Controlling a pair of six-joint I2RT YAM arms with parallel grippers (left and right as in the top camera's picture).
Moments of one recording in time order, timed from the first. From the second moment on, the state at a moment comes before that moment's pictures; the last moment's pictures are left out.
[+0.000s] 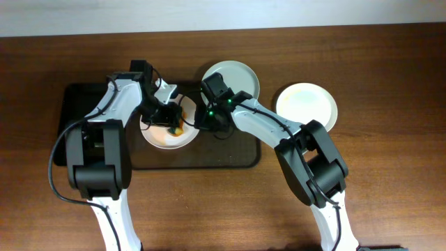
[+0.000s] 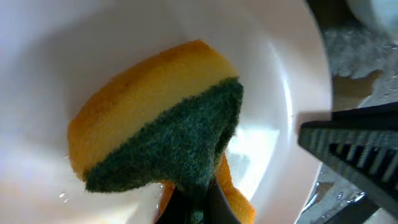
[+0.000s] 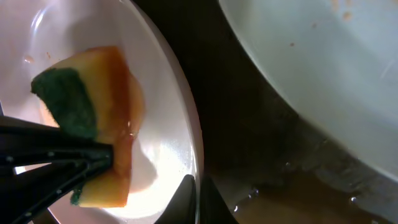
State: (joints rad) left arm -0.05 2.20 1.60 -0.96 0.43 0.23; right arm 0.61 2.24 1.62 -0.48 -0.31 0.73
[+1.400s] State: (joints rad) left arm -0.01 2.19 1.62 -1.27 -0.02 -0.10; right arm 0.65 2.25 1.62 -0.48 -0.39 0.68
